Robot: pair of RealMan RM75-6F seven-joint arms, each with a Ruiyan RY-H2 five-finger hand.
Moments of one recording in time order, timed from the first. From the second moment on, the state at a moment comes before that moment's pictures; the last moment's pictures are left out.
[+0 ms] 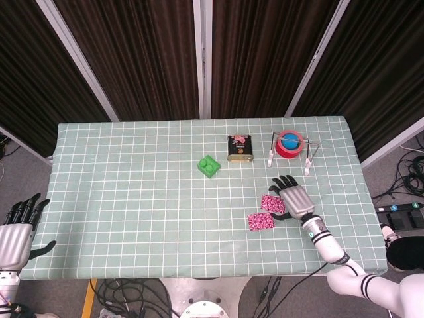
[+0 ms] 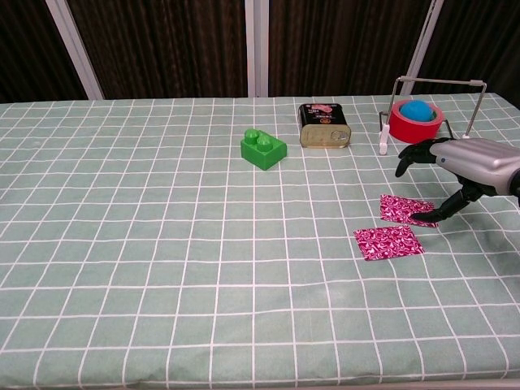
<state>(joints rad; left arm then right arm) -0.03 -1.17 -0.02 -1.58 1.50 1.51 0.08 0.60 -1.60 0.06 -1.10 -1.32 0.88 -0.06</state>
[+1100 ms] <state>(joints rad) -0.03 -1.17 -0.02 -1.57 1.50 1.51 0.06 0.58 -1.70 0.08 -0.99 -1.26 0.84 -0.15</state>
